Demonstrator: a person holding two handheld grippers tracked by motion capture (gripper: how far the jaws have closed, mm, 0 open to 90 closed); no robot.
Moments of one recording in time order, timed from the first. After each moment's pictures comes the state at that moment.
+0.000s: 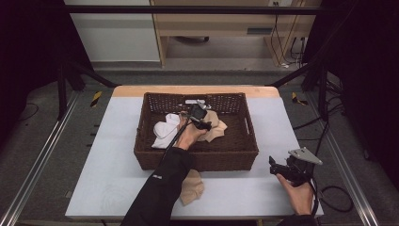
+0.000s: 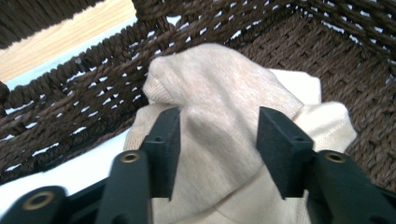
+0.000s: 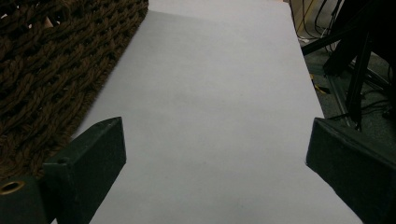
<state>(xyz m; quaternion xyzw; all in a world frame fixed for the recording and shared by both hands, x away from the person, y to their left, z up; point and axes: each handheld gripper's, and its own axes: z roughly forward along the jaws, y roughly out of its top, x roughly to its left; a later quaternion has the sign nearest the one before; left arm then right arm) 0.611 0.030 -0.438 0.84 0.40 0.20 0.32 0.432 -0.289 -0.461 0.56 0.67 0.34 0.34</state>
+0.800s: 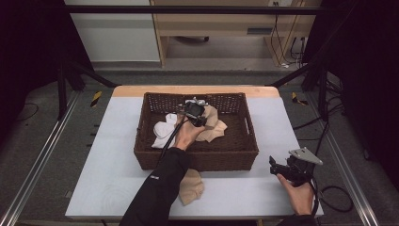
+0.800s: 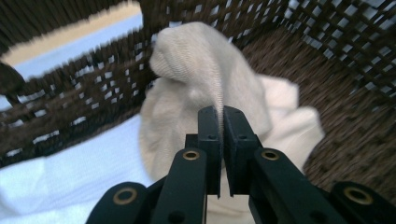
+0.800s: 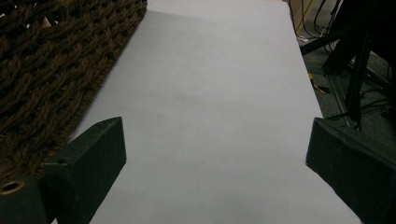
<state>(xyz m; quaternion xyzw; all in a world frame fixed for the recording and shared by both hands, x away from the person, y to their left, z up) 0.604 0.040 -0.414 0.82 0.42 0.18 0.36 0.432 -0.289 -0.461 0.56 0.67 0.34 0.34</state>
